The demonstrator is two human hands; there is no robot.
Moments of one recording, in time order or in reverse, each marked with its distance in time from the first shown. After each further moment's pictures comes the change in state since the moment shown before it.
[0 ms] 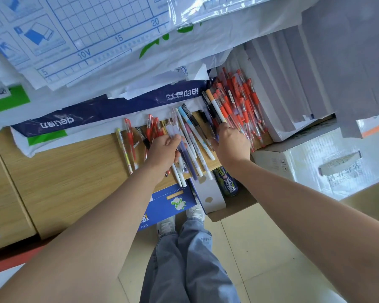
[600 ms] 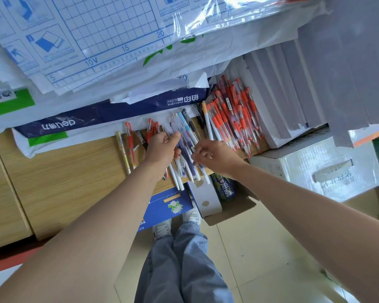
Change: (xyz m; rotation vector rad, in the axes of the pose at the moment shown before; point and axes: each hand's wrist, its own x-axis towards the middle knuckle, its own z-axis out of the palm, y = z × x) left_hand 0.008 0.011 0.002 -0.079 0.100 0.006; right_hand -0.013 0.000 -0.013 0.641 -0.371 -0.330
